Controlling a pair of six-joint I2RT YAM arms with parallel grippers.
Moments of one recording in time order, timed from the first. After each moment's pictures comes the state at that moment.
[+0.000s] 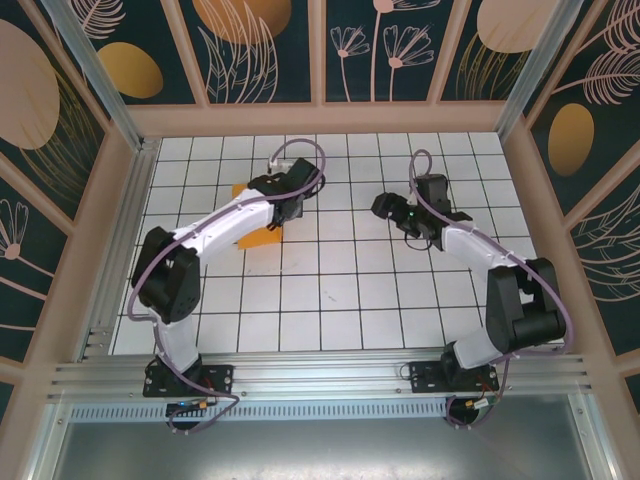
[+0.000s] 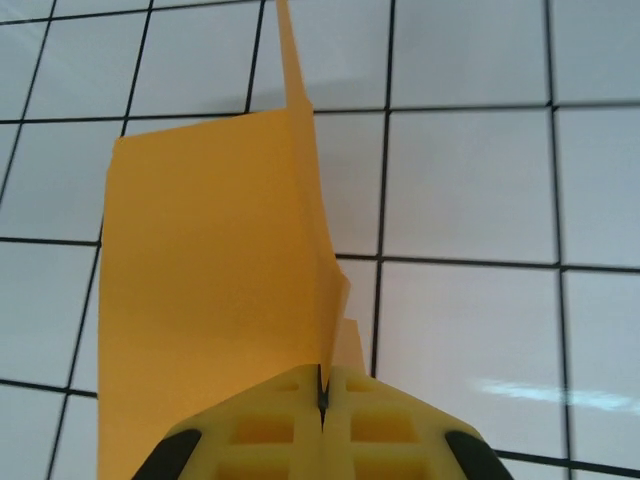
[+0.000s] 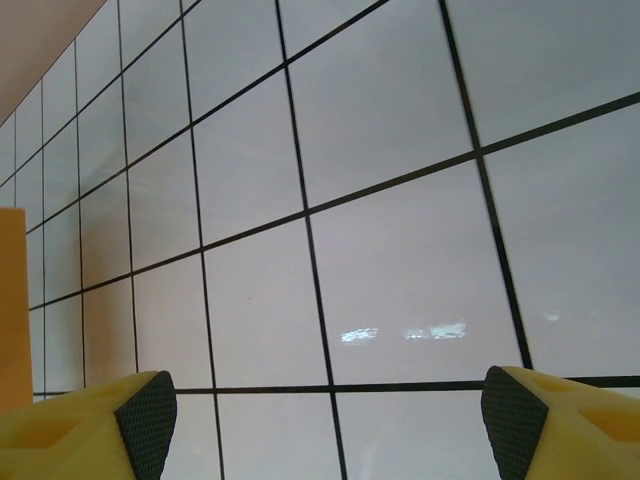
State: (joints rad) left arm -0.68 1.89 1.55 -0.83 -0.60 -0.60; right arm 0.24 1.49 0.88 -0.16 -0.28 0.66
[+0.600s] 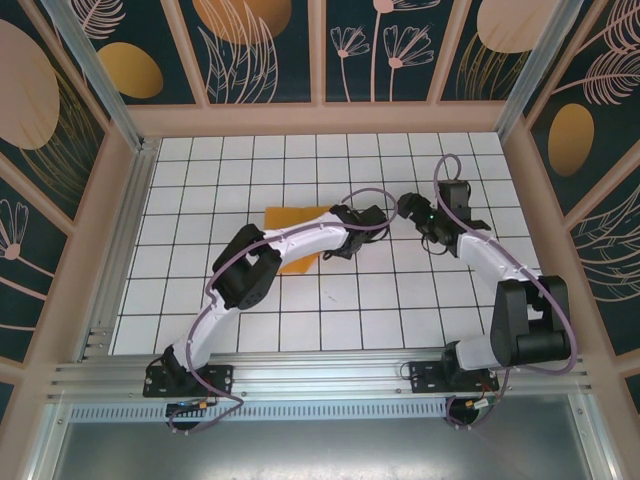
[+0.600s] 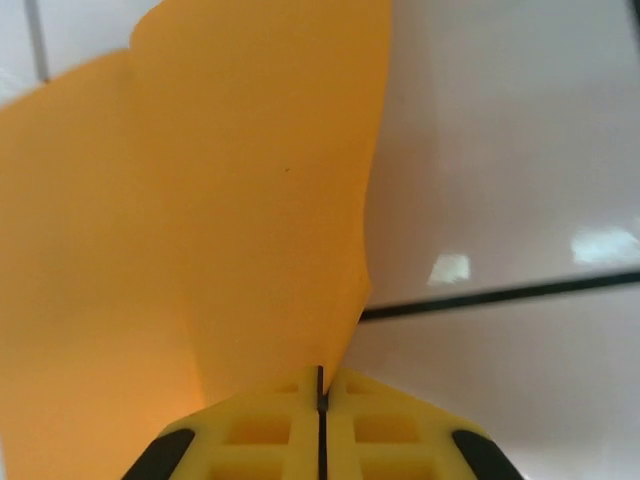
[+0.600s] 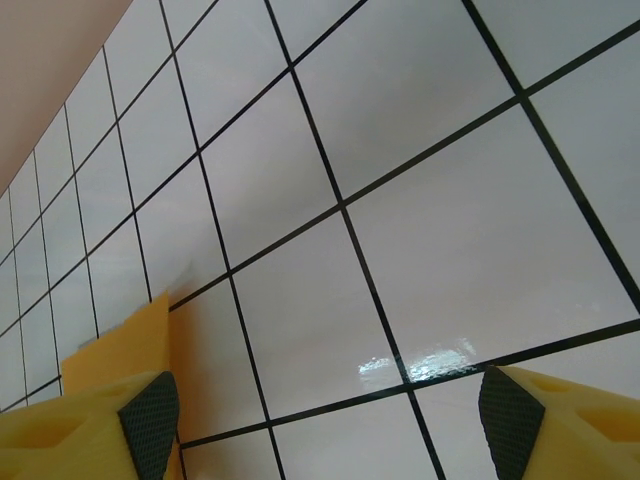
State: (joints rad) left arm -0.93 2.33 1.88 -1.01 -0.53 -0.65; right arm 0.12 1.40 0.81 -0.17 -0.23 0.72
